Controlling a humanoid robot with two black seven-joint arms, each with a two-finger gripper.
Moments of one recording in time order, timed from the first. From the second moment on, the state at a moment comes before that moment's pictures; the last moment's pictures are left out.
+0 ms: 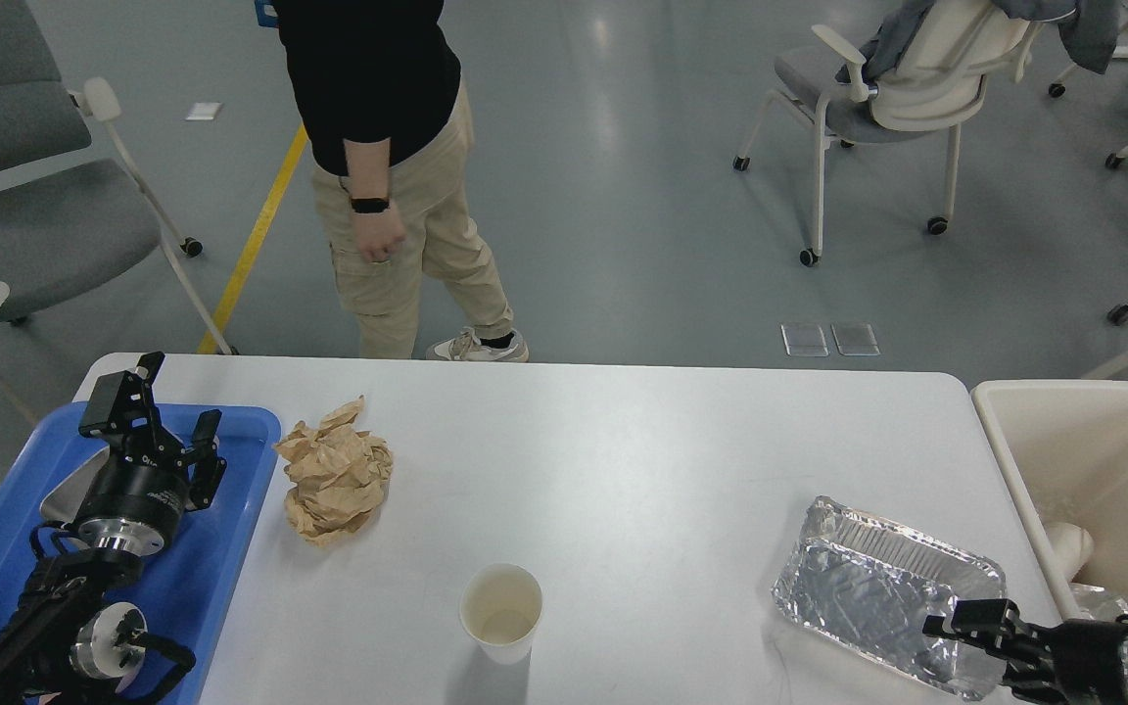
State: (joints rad) left arm -0.15 0.28 -1.17 -1.03 0.56 -0.04 -0.43; right arm 0.33 -0.75 0.41 0.80 -1.08 0.57 0.51
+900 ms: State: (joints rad) left arm -0.17 0.32 -1.19 -1.00 0.56 -0.09 -0.42; right arm 0.40 -0.71 0.24 0.76 -1.08 0.45 0.58
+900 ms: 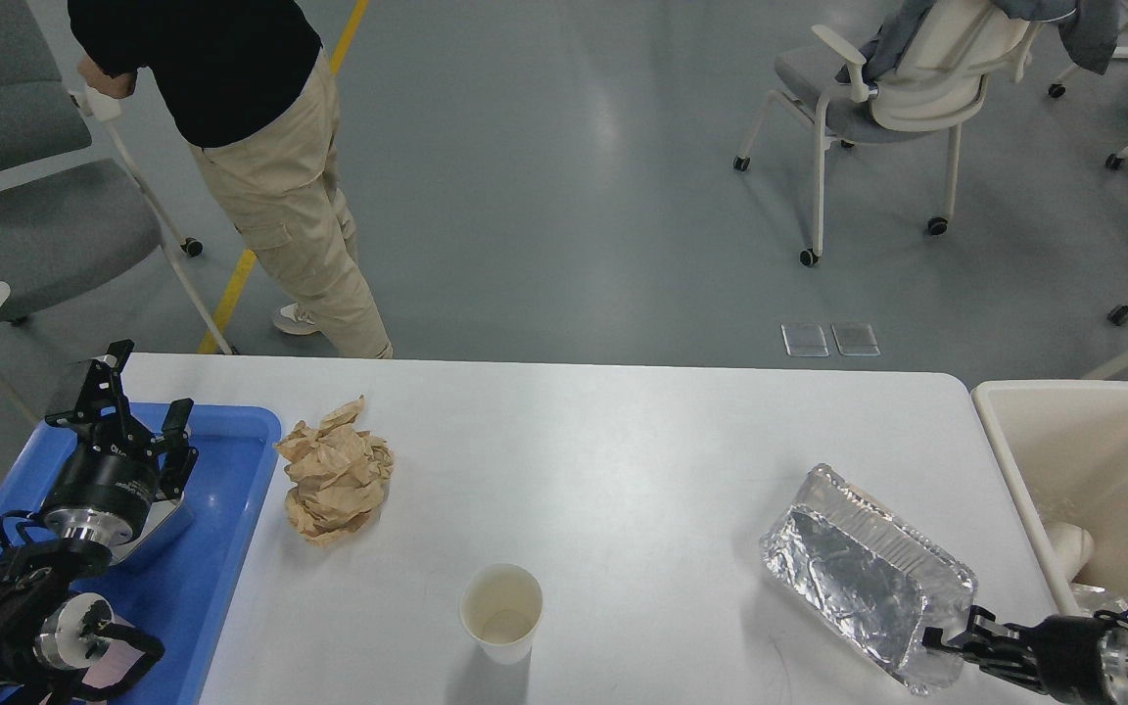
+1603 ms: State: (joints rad) left arm -0.20 0.32 -1.19 -1.00 0.56 -0.09 -0.32; right arm 0.59 -0.99 0.25 0.99 -1.02 0.48 0.57
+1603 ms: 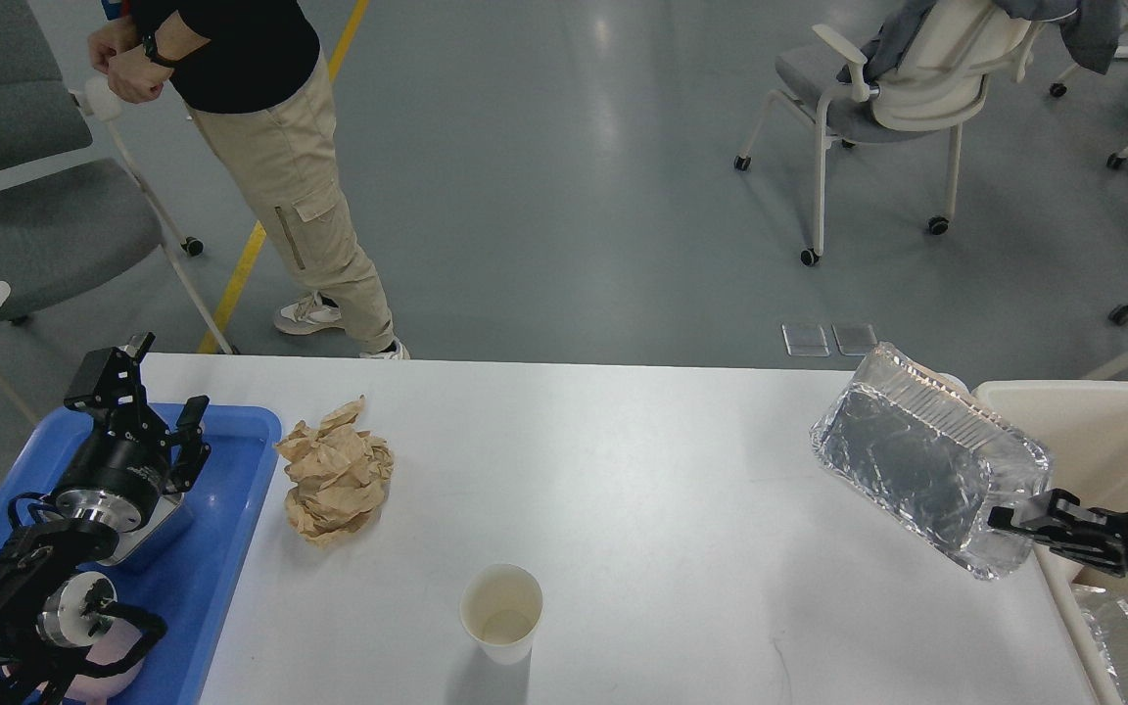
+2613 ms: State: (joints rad) left arm -0.20 0.35 -1.19 -1.00 0.55 -0.13 -0.23; right arm 1.18 -0.60 -0.03 1.04 -1.09 0.62 0.47
